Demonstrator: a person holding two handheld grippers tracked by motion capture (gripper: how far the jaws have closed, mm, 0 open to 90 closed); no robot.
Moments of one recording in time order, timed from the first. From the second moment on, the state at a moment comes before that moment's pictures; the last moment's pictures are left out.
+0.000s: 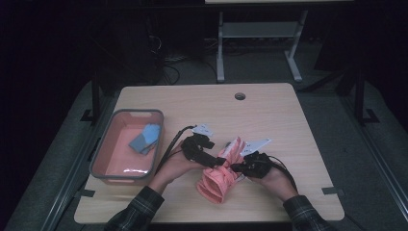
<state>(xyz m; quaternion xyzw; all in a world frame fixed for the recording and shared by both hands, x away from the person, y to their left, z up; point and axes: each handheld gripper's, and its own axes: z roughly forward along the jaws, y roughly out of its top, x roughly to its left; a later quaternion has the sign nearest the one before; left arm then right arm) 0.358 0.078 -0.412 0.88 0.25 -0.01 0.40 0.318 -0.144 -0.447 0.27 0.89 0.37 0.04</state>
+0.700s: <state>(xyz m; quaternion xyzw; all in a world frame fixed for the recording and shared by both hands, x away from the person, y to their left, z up) 0.368 0.062 -0.452 0.89 0.26 -0.08 0.35 0.315 -0.143 -0.450 0.27 0.89 0.37 0.05</state>
